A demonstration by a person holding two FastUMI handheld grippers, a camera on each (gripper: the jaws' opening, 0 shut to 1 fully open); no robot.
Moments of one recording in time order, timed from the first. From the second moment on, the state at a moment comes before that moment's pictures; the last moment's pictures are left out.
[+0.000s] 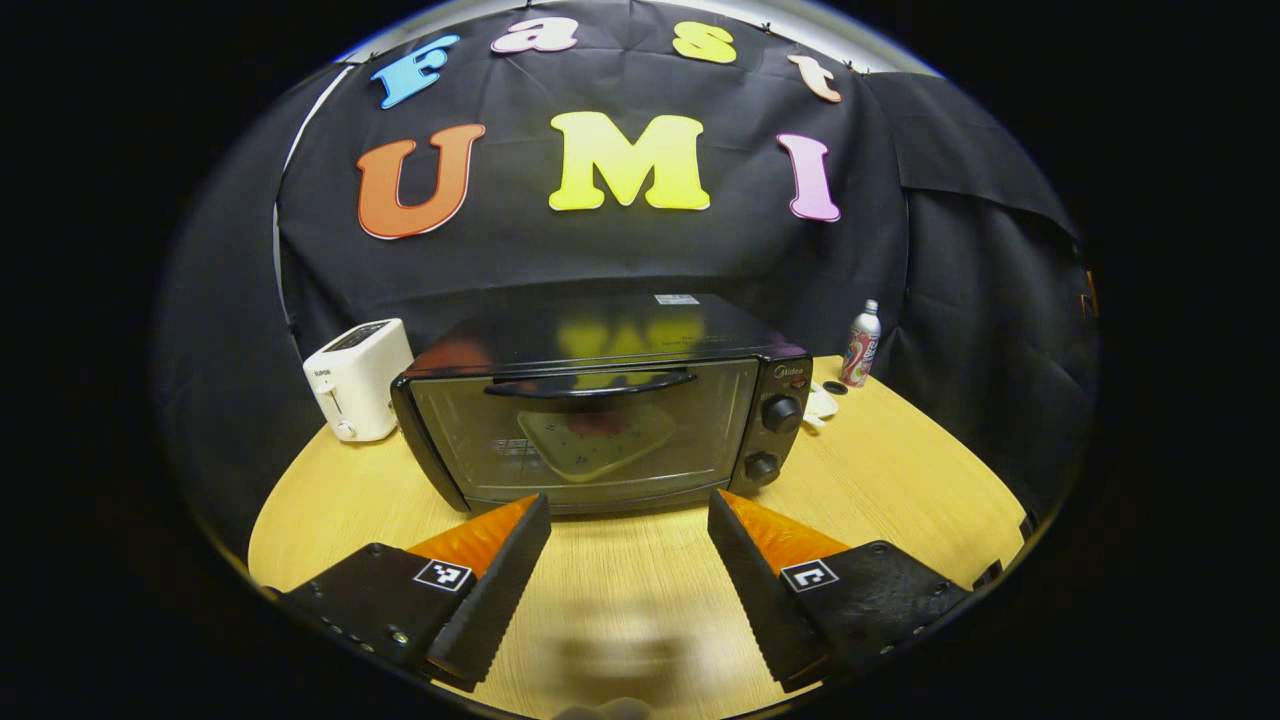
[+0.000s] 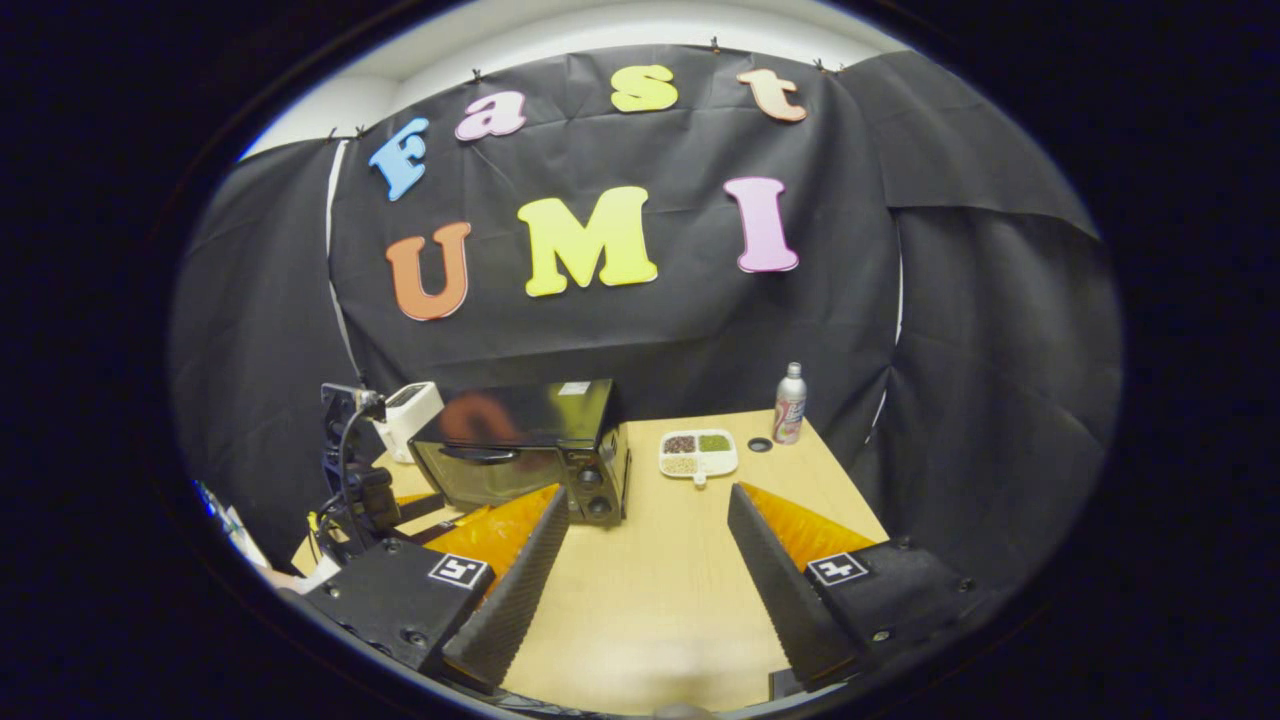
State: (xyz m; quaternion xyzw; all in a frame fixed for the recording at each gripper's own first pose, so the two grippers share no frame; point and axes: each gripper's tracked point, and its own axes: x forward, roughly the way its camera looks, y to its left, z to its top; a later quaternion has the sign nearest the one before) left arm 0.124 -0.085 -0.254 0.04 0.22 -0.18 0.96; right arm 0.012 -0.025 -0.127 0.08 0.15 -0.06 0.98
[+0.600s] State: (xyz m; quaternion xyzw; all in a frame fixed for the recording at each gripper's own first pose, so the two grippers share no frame) left arm 0.083 -0.059 -0.174 0.02 0.16 -0.19 0.97; right arm -0.010 -0.005 -0.090 0.06 0.10 -0.08 0.99
